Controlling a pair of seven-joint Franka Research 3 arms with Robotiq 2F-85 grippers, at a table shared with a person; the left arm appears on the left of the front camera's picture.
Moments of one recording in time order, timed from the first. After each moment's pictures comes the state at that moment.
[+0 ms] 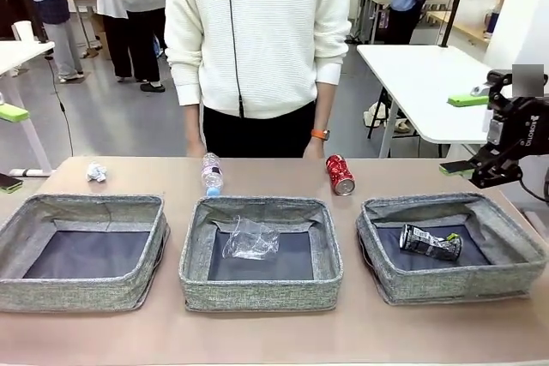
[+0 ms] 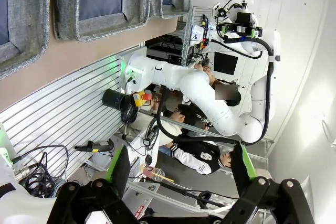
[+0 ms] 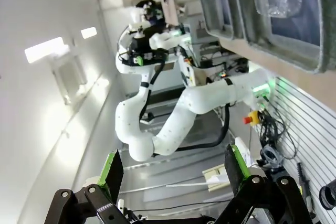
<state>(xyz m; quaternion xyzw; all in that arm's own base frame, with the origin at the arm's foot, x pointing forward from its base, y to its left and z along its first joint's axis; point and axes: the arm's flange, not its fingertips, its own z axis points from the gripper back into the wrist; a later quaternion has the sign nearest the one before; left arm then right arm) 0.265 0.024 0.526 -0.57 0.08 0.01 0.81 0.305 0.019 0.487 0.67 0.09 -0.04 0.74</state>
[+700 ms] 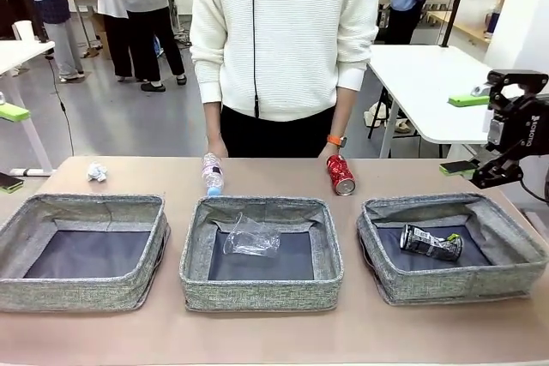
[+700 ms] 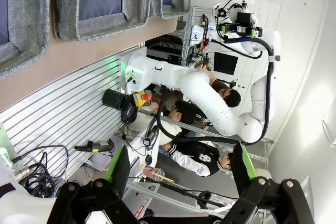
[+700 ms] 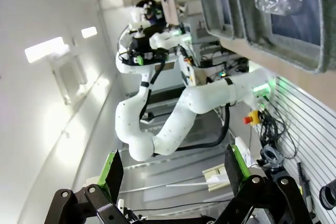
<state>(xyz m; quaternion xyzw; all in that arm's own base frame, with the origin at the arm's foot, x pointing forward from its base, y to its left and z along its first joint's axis) 0.265 0.024 0.526 -0.57 0.08 0.01 0.81 0.305 0.019 0.487 0.67 0.09 -0.04 0.74</state>
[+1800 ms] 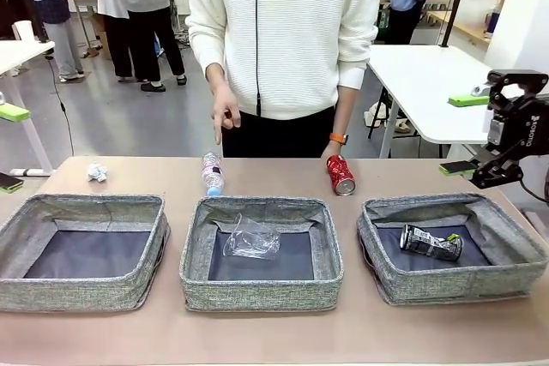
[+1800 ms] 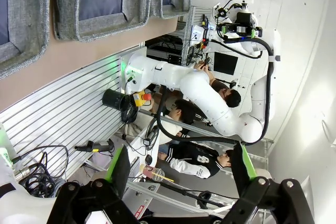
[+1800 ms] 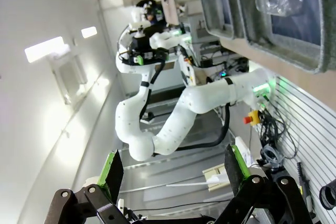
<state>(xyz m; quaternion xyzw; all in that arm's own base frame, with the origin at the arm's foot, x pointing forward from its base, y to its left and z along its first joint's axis) 0.265 0.024 0.526 -0.57 0.08 0.01 0.81 0.304 0.019 0.487 0.67 0.09 -0.04 0.74</state>
